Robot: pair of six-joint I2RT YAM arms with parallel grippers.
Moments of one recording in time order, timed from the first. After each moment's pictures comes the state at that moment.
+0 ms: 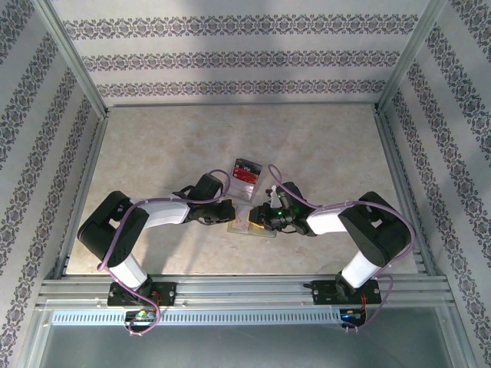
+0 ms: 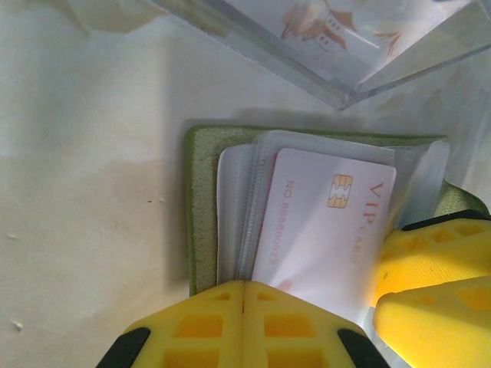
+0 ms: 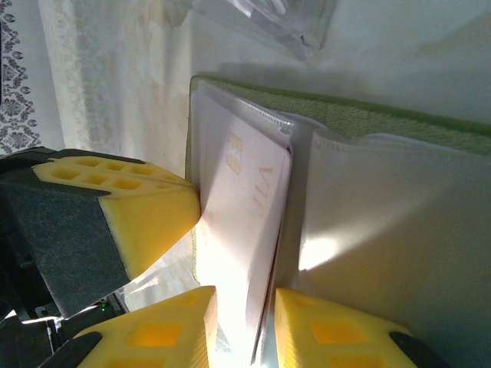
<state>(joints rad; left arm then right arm) -0.60 1.66 0.74 -0.07 0.37 -0.75 0.61 1.63 0.50 0.38 -0.58 0.99</state>
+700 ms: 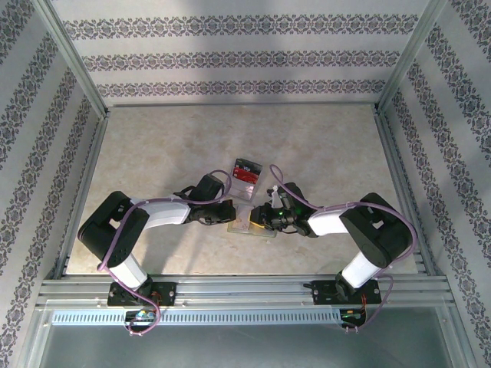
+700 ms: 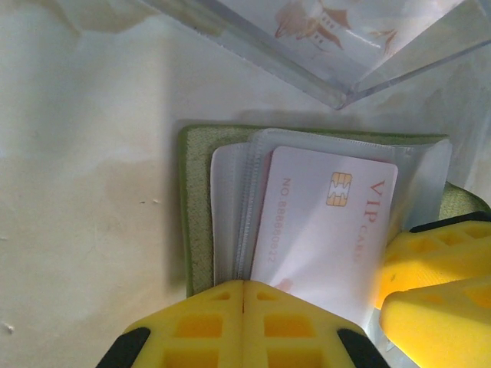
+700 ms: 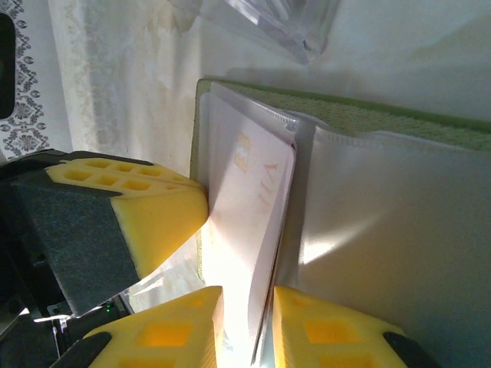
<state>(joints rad) -0.61 1.66 0.74 -0.07 0.36 -0.75 0.60 1.61 0.48 0.41 -0.58 1.00</state>
